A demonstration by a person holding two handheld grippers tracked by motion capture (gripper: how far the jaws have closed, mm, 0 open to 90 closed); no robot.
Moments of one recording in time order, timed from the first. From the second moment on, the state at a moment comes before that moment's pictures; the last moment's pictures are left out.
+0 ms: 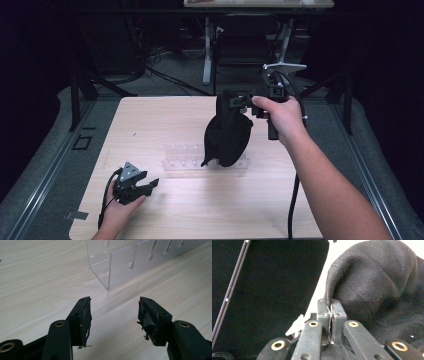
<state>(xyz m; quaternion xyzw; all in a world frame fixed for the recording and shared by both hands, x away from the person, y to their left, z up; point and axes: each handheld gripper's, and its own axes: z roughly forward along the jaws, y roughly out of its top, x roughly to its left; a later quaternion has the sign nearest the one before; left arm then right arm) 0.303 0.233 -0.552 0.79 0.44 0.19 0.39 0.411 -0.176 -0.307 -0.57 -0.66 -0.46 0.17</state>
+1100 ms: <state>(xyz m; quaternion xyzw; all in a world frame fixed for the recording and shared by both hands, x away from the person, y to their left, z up) 0.314 0.142 -0.484 0.81 0.33 0.18 0.45 0.412 -0.158 -0.314 -0.55 -0.65 -0.49 0.20</state>
